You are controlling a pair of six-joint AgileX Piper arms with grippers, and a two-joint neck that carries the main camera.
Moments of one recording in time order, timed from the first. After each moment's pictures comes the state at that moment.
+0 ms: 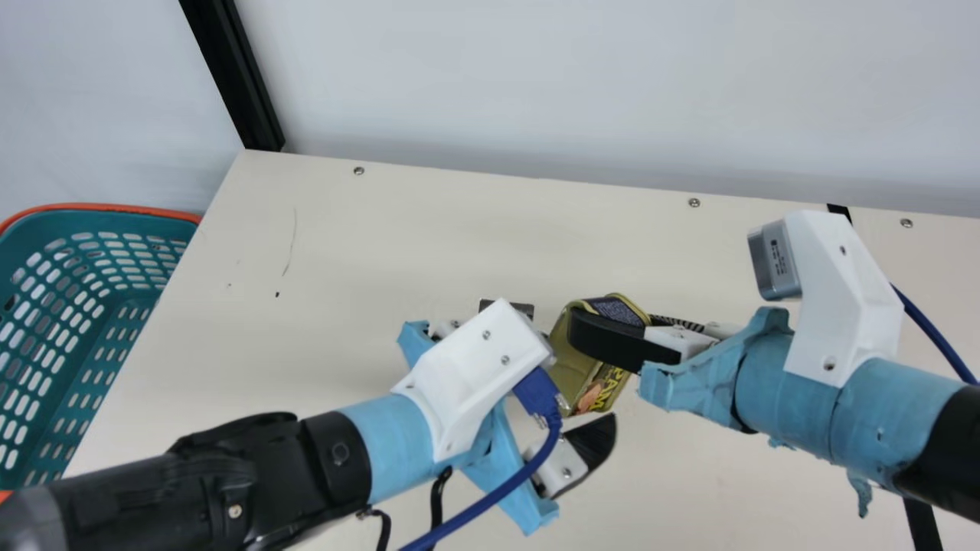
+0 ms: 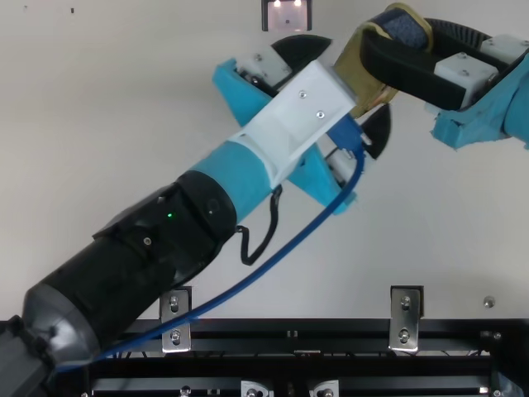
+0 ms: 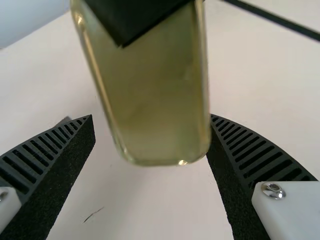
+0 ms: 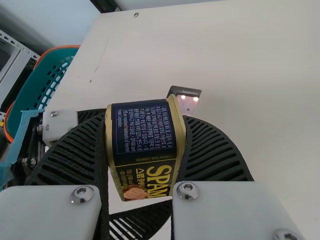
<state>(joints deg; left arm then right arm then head) -49.7 91.5 -47.4 13.6 -0.9 -13.0 8.5 74.0 -49.9 57.4 34.6 -42.0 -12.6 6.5</state>
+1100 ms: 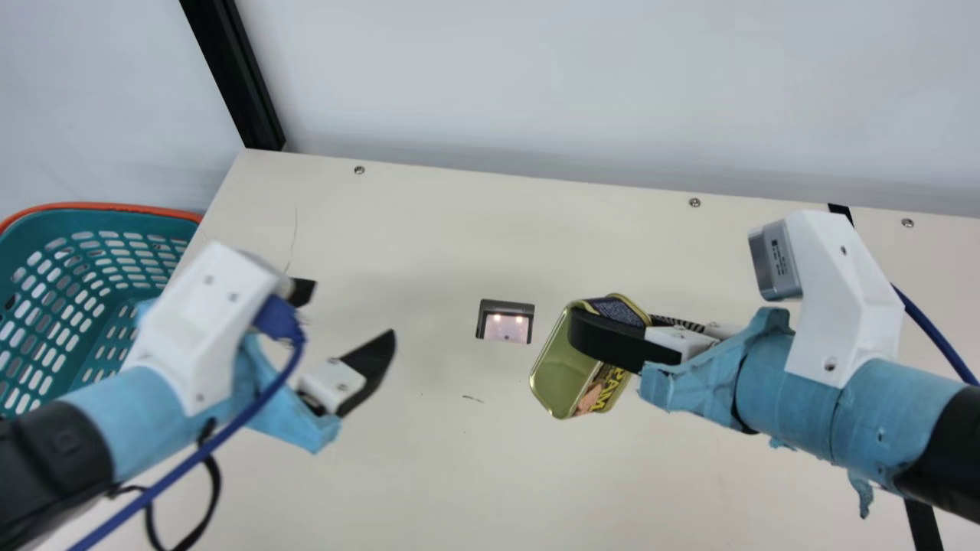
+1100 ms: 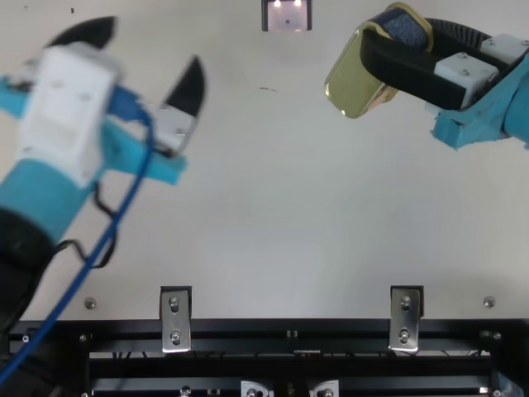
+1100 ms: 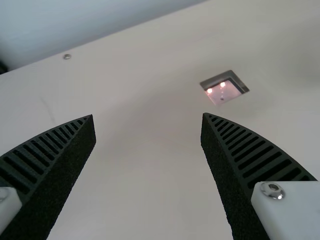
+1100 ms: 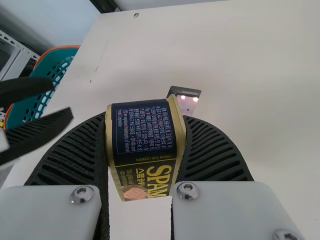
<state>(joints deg) -25.8 65.7 -31.2 28.7 6.6 -26.1 8.5 74.0 -49.9 57.4 34.6 -42.0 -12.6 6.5</state>
